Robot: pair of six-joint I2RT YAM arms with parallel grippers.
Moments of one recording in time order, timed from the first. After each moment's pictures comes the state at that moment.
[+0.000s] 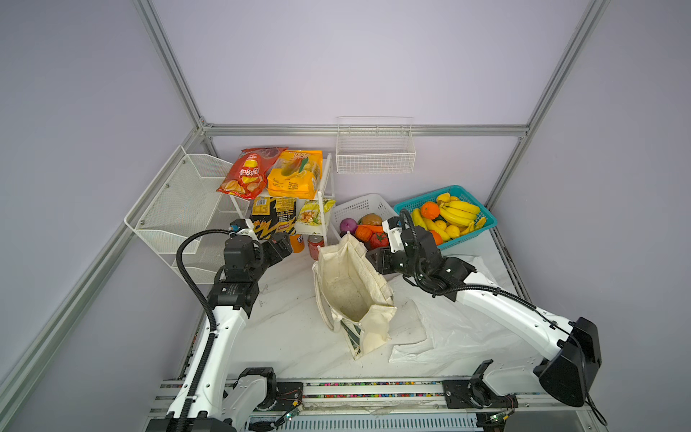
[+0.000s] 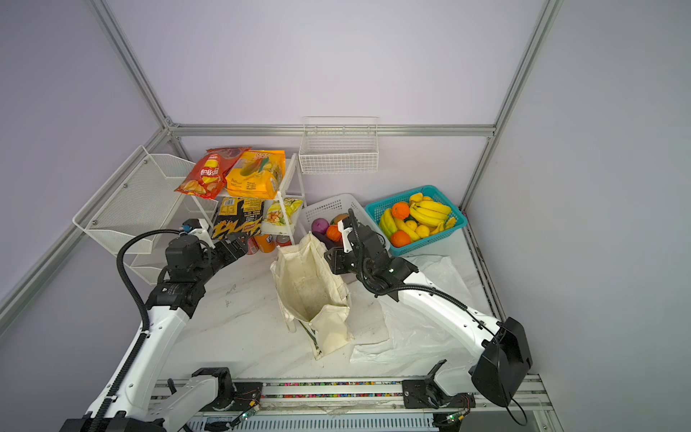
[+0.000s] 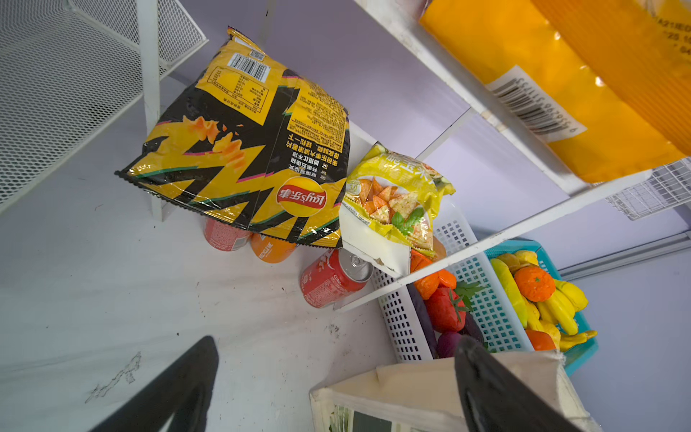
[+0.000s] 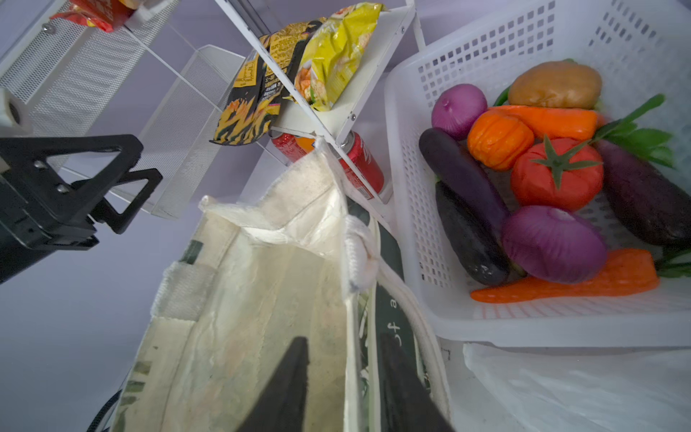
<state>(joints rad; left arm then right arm) 0.02 0.99 0.94 -0.34 0.09 -0.55 0.76 1.40 1.23 -0.31 -0.10 0.54</state>
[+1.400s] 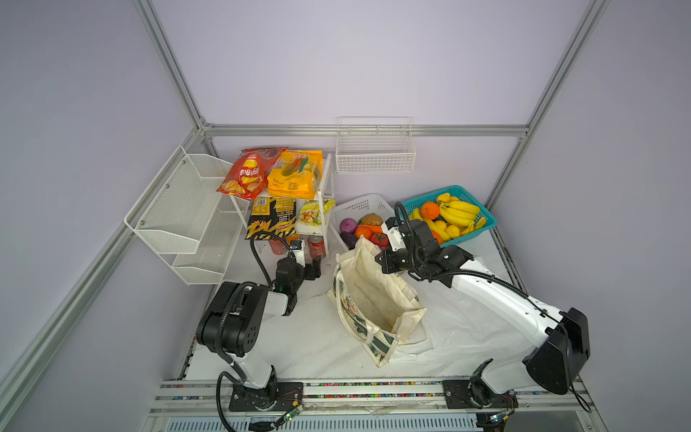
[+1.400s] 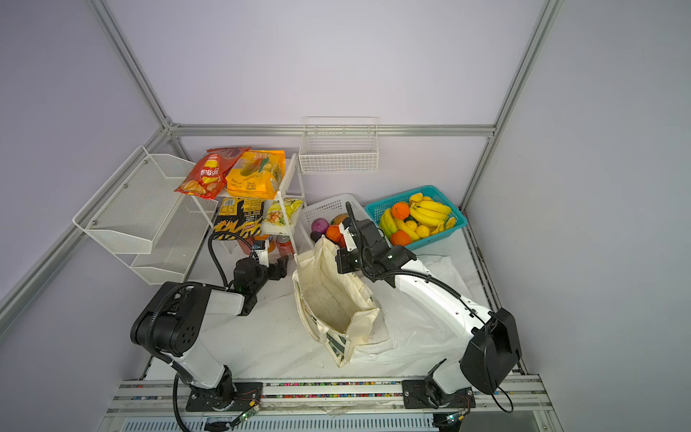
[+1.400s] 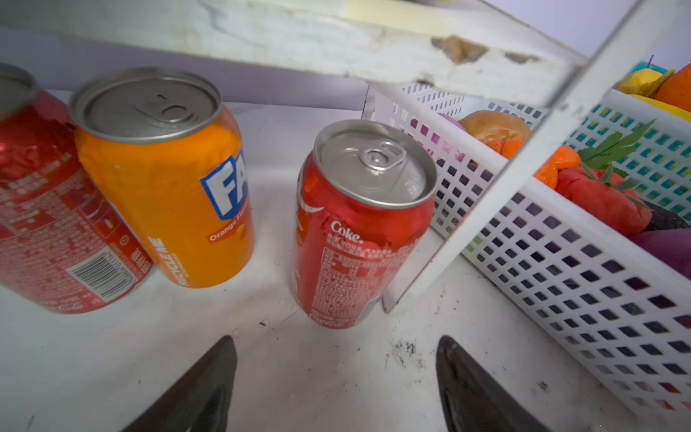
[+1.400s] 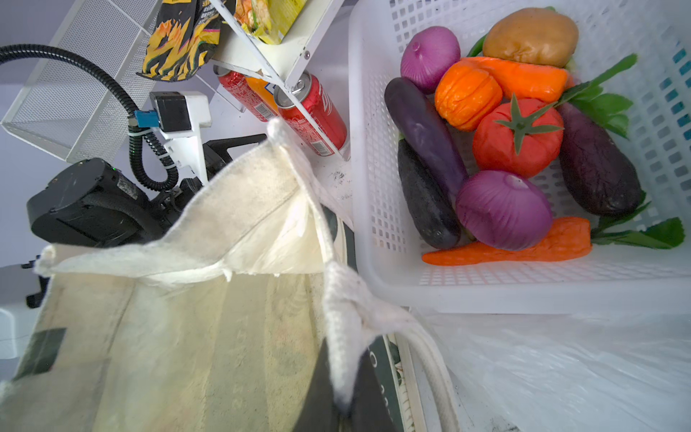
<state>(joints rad) -0.16 1.71 0.55 0.84 0.06 -0.15 0.69 1.46 1.31 -0.55 -0.14 0.43</state>
